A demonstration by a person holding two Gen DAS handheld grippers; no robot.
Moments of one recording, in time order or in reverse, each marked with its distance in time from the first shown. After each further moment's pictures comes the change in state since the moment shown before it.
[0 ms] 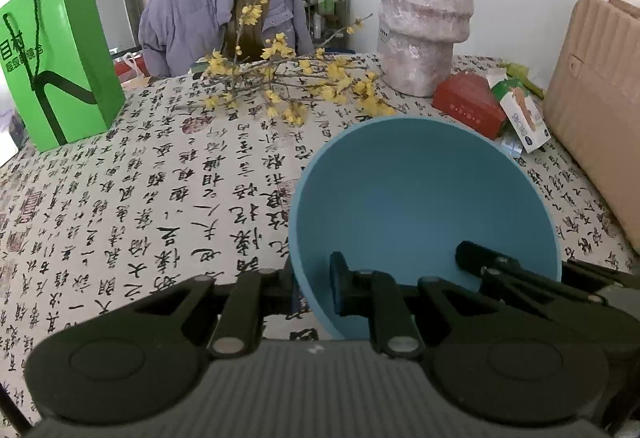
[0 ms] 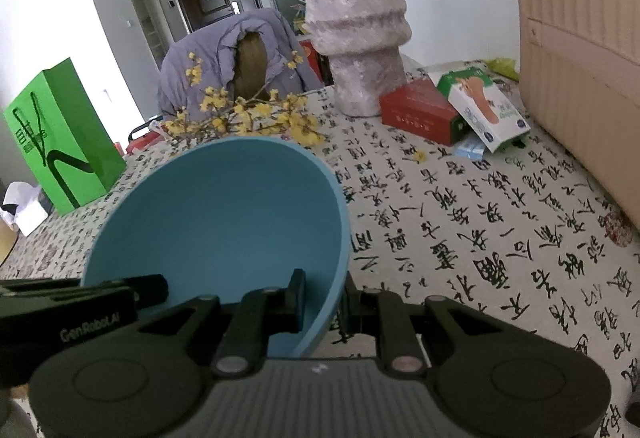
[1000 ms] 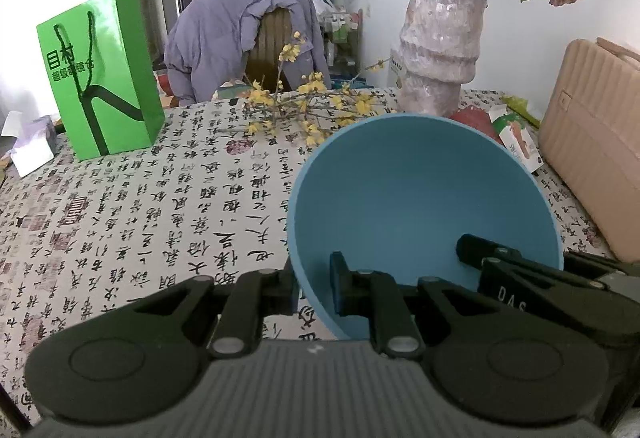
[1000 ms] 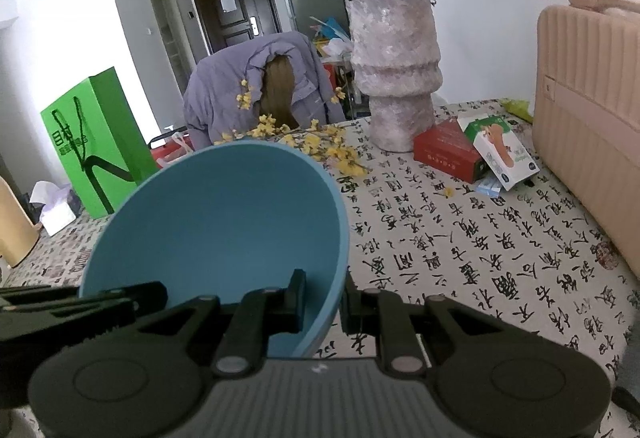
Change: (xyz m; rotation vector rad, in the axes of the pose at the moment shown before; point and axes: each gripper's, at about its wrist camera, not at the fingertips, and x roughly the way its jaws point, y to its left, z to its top) left arm -0.065 0.032 -0.011 -0.030 -0.081 0.015; right arm -0.055 0.050 0.002 -0.052 -0.061 0.012
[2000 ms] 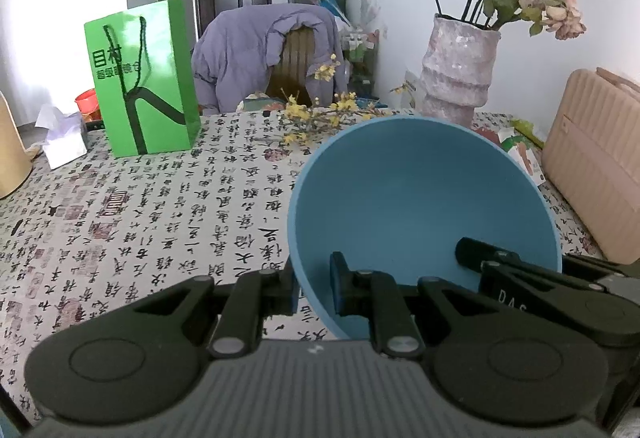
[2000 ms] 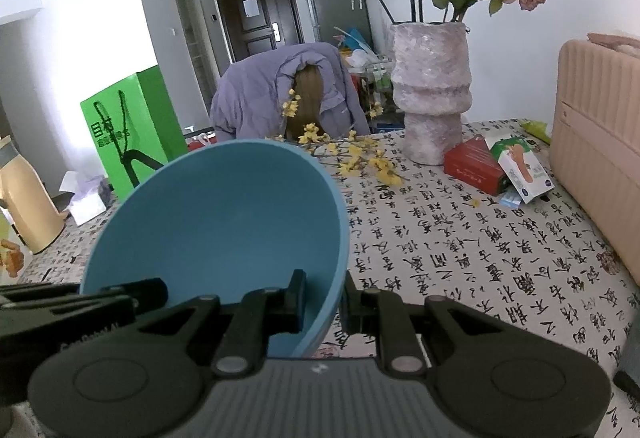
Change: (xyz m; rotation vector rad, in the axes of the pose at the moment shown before) left arm -0.049 0.038 -0.016 -0.050 -0.055 0.018; right arm -0.039 0.046 -0.008 -0.052 -0.027 0.035
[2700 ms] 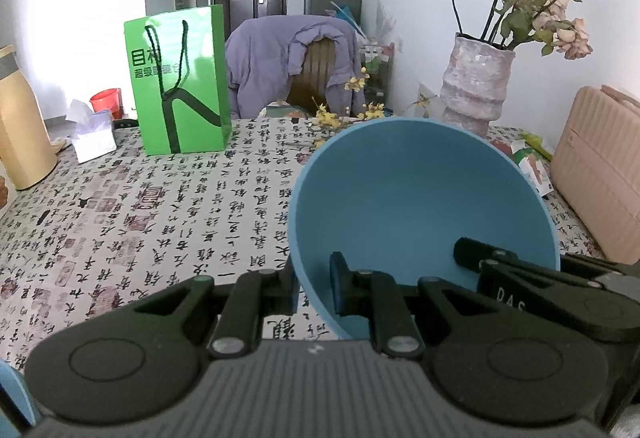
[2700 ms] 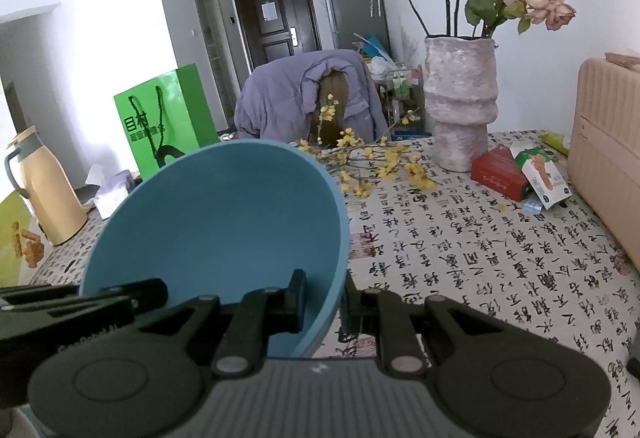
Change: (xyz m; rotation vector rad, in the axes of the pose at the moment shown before) left arm -0.034 0.038 -0.014 -0.033 -0.034 0.021; right arm -0.021 0.043 -0.010 -0.032 -0.015 0.033
